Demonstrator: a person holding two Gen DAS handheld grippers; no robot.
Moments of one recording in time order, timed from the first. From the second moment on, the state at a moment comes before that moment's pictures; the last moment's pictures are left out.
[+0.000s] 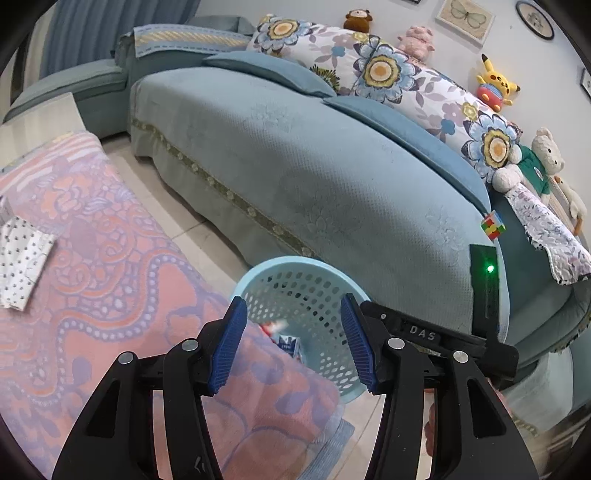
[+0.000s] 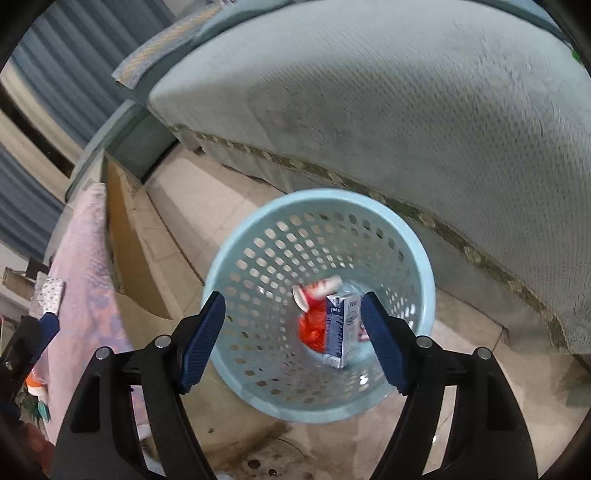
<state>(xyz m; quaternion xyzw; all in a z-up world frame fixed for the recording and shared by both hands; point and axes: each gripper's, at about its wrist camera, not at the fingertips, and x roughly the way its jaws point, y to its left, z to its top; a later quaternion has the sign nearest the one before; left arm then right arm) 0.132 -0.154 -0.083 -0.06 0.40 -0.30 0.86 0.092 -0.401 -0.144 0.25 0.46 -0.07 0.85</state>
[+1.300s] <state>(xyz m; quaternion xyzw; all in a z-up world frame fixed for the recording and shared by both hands) 0.024 0.281 -0.093 -0.19 0.39 0.14 0.89 0.114 0.083 -0.037 -0.02 0.38 0.33 0.86</state>
